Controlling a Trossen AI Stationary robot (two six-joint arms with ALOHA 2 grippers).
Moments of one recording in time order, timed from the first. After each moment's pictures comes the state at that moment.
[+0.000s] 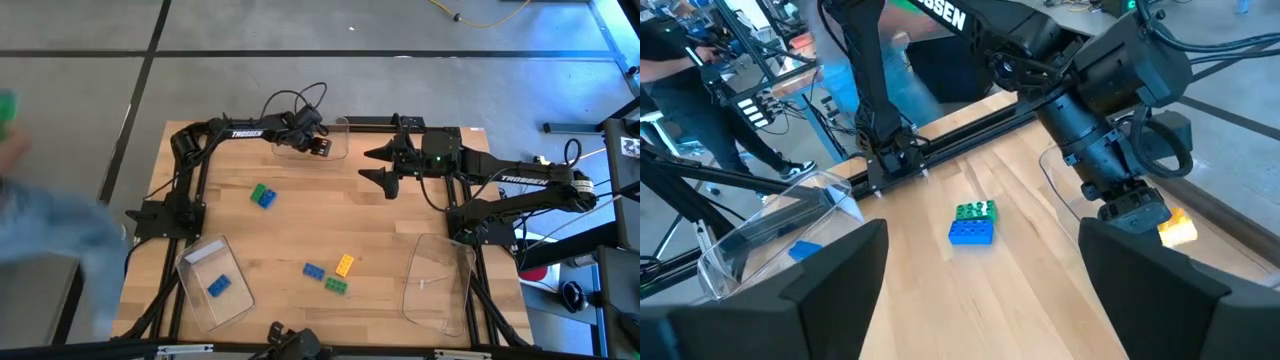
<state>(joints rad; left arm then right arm) 0.58 2.01 1.39 -0.33 0.00 -0.62 -0.18 1.04 0.91 -0.14 0.01 0.34</state>
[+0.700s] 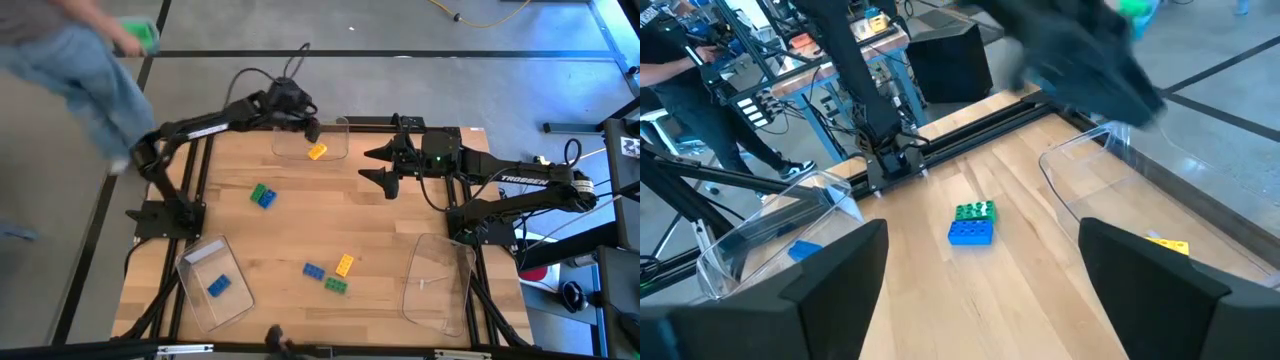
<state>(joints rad) 0.58 1.63 1.38 -0.30 0.16 -0.32 -0.18 1.04 0.91 -0.14 0.01 0.33</state>
